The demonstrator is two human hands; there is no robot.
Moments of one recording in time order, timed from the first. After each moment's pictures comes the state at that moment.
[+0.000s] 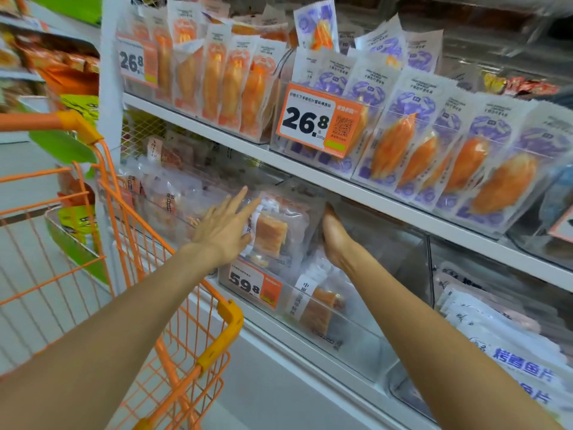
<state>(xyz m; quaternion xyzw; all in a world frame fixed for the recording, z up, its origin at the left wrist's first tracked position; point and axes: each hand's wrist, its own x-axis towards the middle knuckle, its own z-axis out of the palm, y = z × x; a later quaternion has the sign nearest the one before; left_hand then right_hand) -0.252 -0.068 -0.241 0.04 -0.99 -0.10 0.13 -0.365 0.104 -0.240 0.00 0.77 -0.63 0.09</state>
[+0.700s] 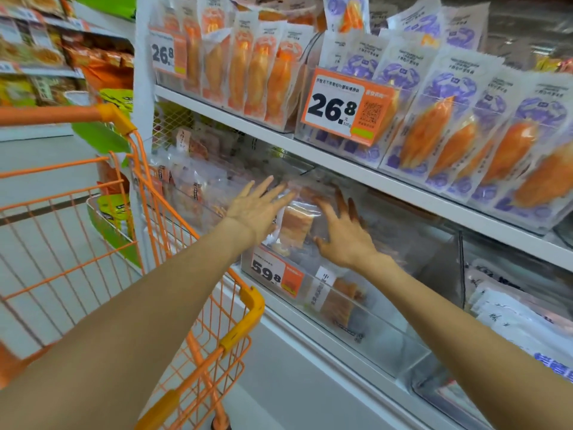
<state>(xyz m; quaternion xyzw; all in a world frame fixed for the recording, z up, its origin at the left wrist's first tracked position) -0.261 -0.065 -0.230 0.01 -0.99 0.09 0.08 -0.316 0.114 -0.233 -0.27 0.96 -0.06 -0.06</state>
